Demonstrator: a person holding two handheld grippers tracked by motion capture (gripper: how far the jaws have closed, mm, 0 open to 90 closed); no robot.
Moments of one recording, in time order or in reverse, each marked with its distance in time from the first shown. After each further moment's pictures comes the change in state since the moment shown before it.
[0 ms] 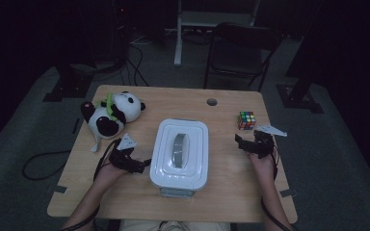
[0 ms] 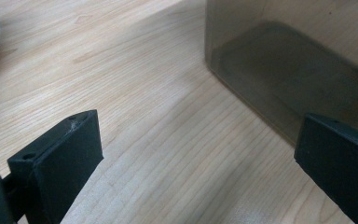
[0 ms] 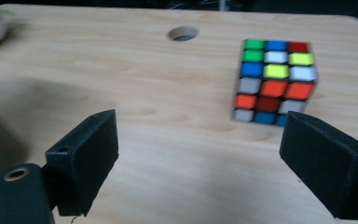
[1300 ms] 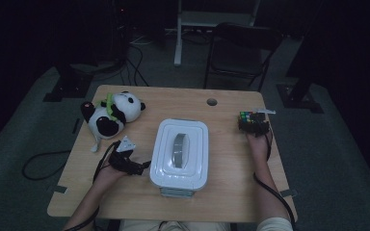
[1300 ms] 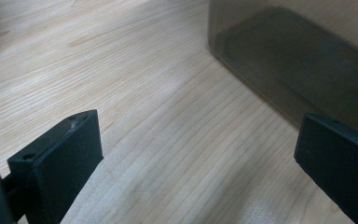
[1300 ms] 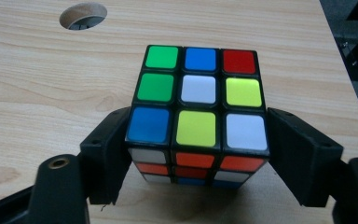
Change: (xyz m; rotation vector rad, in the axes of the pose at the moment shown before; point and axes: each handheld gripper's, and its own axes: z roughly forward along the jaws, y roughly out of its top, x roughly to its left) left arm 0.003 -0.011 0.005 0.008 -0.010 -0.014; right arm -0.039 0.028 0.088 0.154 -0.202 0.024
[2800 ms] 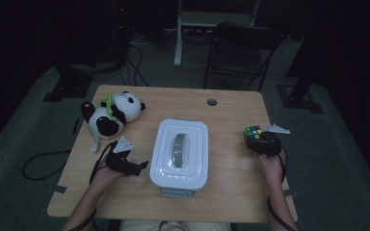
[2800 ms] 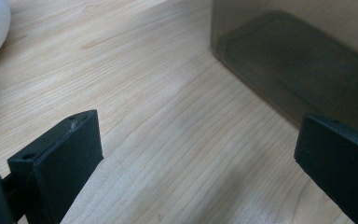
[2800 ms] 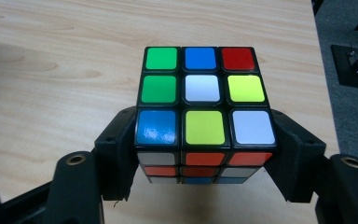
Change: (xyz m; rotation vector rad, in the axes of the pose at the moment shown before) left arm 0.000 0.000 -0.012 -0.007 0.021 0.004; right arm 0.004 -0.044 -0.095 -0.013 0.062 -0.079
